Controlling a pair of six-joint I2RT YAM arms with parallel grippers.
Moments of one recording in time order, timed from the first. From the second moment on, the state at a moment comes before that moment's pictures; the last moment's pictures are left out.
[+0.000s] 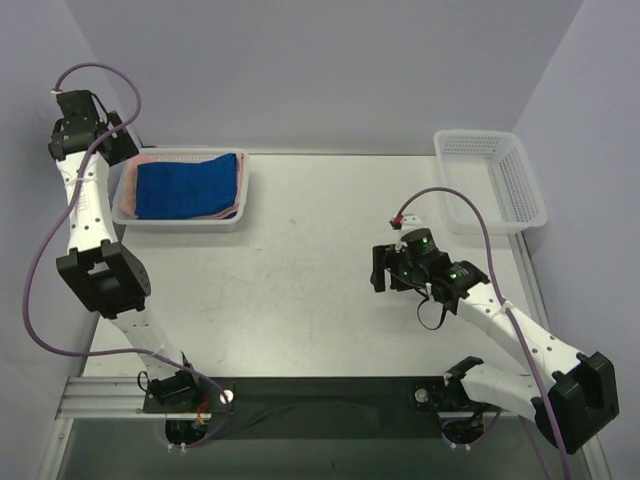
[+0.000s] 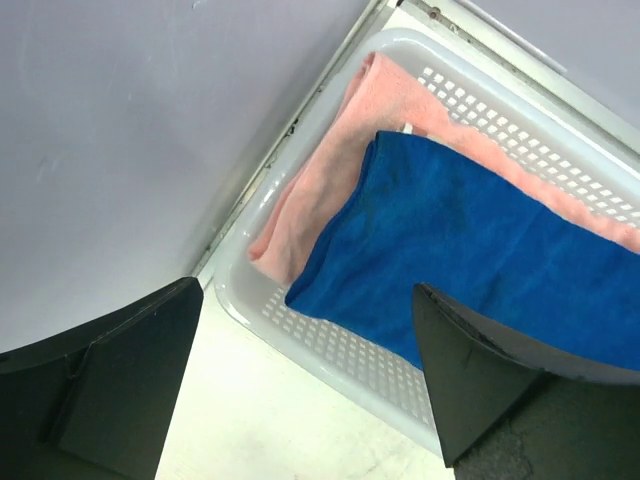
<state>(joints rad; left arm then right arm) 0.31 1.96 2.14 -0.88 -0.21 -0.20 0.55 1.08 0.74 -0.49 0.05 0.30</state>
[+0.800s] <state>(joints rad) -0.11 1.20 1.19 -0.56 -0.03 -0.31 0.51 0.51 0.76 -0.83 0.43 0.35</state>
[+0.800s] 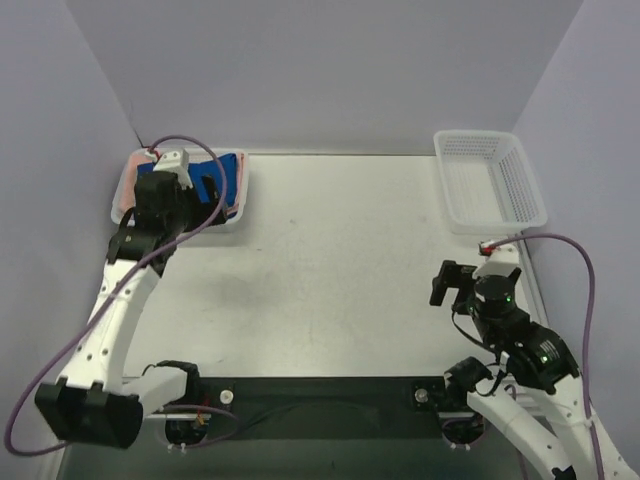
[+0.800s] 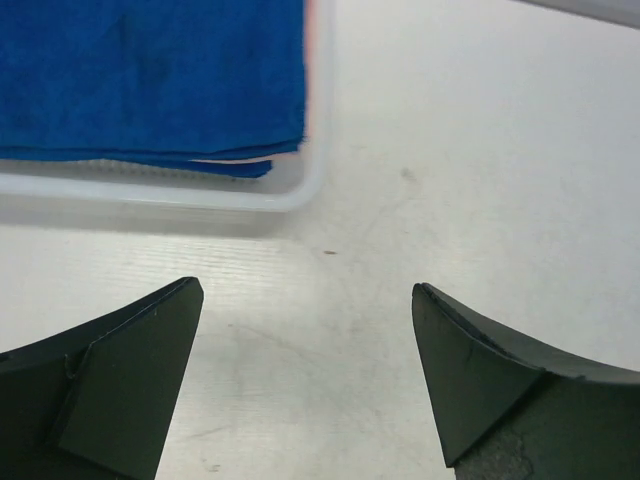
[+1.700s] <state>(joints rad) -0.19 0.15 1.24 -1.22 -0.25 -0.52 0.51 0.01 1.07 -1.13 0.56 0.31</state>
